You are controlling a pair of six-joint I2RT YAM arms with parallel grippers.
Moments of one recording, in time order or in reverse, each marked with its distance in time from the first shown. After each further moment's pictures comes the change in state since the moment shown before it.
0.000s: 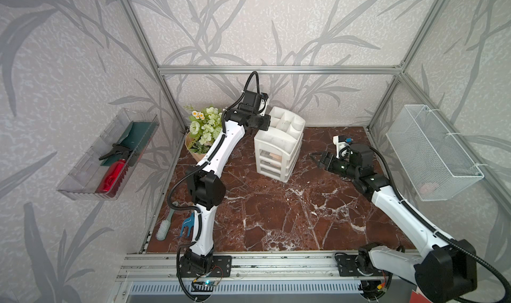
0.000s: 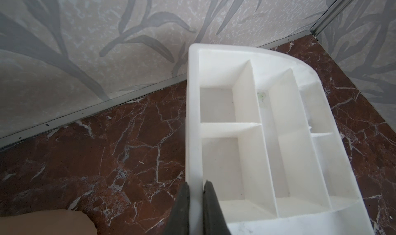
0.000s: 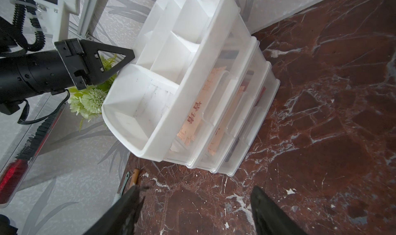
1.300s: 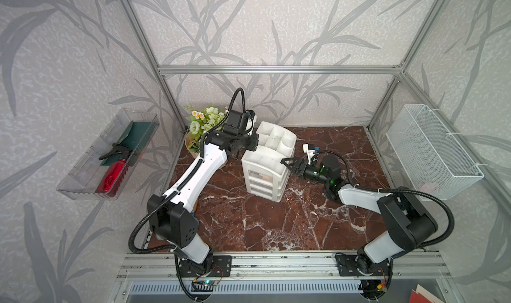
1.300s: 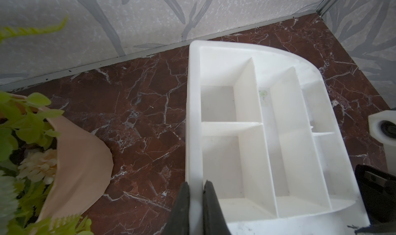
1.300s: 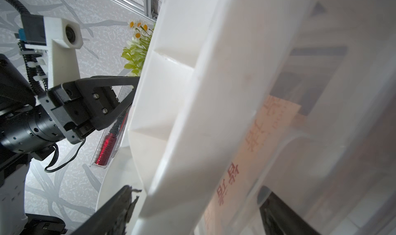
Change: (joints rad) left arm -0.005 -0.484 -0.635 0.132 -0.064 -0.060; right arm 0.220 0.435 -0.175 0.954 -0.163 0.445
